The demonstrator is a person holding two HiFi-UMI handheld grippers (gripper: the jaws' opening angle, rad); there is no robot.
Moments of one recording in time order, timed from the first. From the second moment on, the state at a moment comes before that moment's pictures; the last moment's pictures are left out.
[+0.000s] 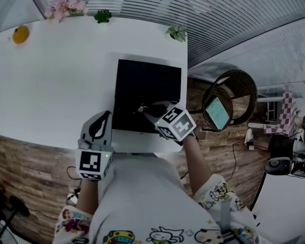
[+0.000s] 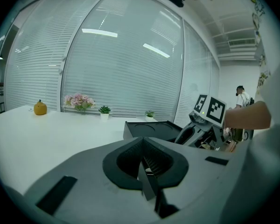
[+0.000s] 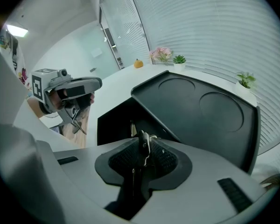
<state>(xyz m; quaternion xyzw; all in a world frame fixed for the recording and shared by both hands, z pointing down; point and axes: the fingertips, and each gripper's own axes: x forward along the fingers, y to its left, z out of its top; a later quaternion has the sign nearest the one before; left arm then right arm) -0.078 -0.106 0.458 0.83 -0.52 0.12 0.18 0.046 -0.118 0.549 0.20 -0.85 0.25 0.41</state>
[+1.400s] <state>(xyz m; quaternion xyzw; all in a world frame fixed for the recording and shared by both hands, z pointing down) -0.055 -0.098 0.405 0.85 -0.51 0.10 0.10 0.081 -0.118 0.446 0.29 -0.89 0.15 0.30</state>
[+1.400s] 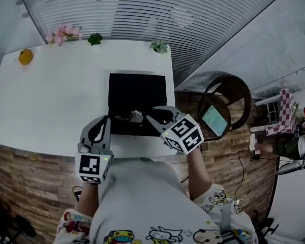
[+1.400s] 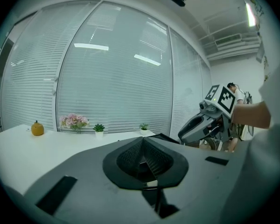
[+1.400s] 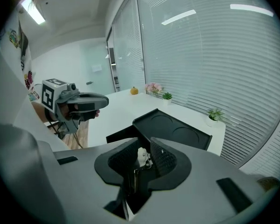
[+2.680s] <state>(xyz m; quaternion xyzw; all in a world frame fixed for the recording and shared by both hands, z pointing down) 0.030 -0.099 0.400 0.89 -0.42 0.10 0.10 0.180 -0.085 0.396 0.46 -0.87 0.16 0.08</state>
